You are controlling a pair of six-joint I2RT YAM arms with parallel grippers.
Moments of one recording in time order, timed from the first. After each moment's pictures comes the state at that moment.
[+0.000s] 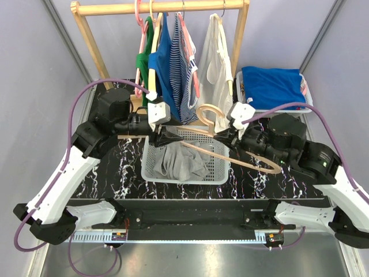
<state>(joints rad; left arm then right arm) -0.64 1.13 1.50 -0.71 0.78 0.40 0.99 0.98 1.50 -0.75 0.00 -0.18</state>
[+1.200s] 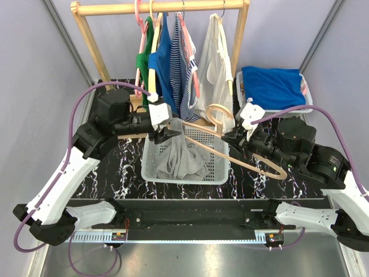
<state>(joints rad) -0.64 1.12 1.48 -0.68 0.63 0.51 0.98 0.92 1.49 -0.81 0.06 -0.15</state>
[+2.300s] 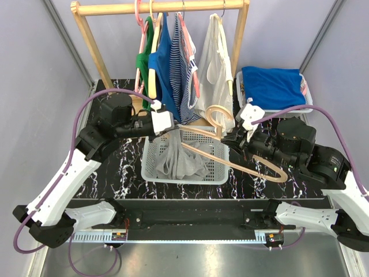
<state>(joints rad) -0.64 1.09 1.41 -0.66 0.59 0.61 0.98 0.92 1.49 -0.83 0.03 -0.12</state>
